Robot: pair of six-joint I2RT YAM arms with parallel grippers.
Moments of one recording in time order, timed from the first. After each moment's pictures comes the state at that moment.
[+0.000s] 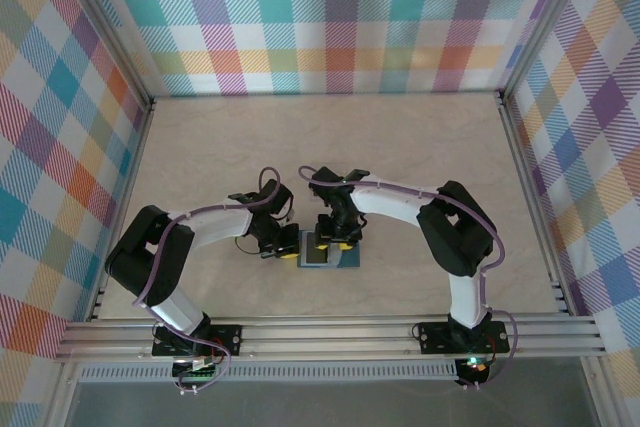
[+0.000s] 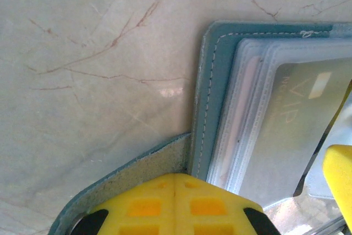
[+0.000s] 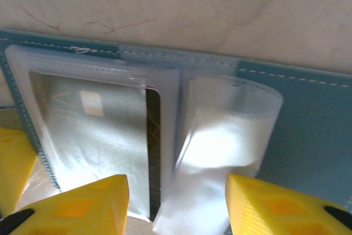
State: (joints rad) left arm -0.58 1.62 0.83 -0.54 0.38 -0.68; right arm 0.83 1.93 1.34 -0.89 -0.23 0.75
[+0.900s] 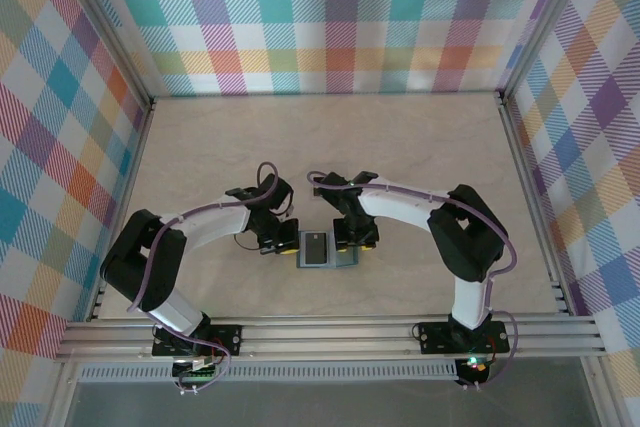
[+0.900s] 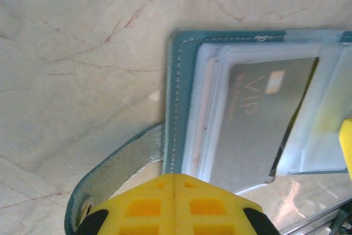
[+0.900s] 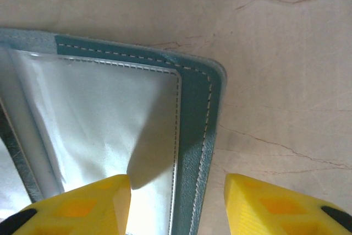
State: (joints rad) left arm -0.58 1.58 0.89 -0.62 0.37 -0.70; right arm 0.82 1.86 1.27 -0.98 -0.06 0.72
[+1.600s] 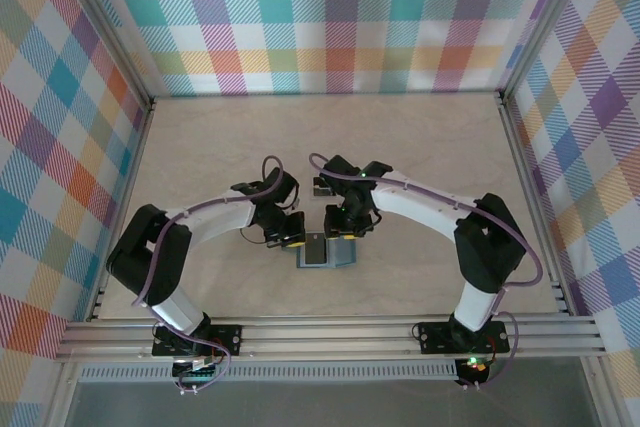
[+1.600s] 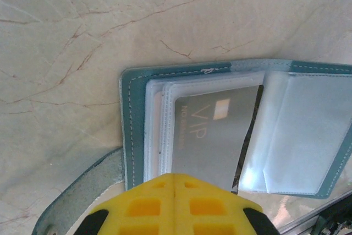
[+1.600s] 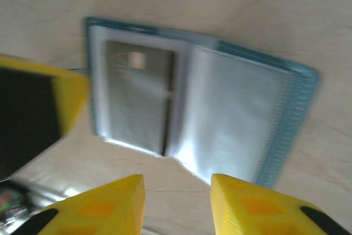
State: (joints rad) left arm -0.59 1.65 0.94 -0.57 0.37 -0.72; right arm 0.80 1.74 1.32 -0.90 -0.27 0.68
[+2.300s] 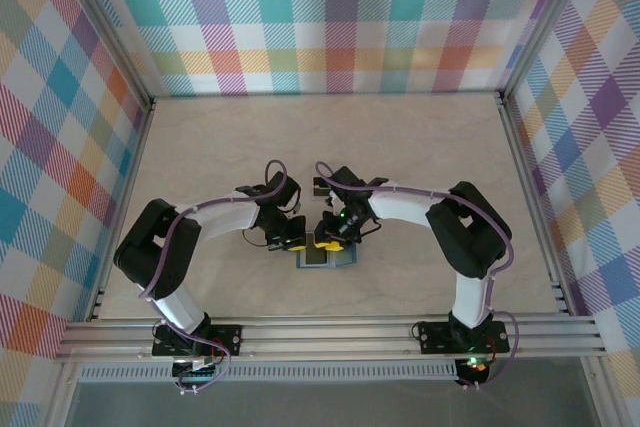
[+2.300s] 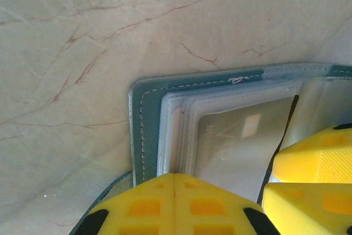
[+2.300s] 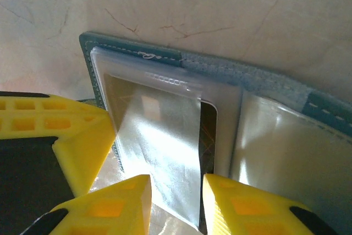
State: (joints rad) left arm -0.60 1.68 0.92 -0.55 0.37 -0.71; right arm 0.75 1.87 1.13 -0.53 -0.54 0.78
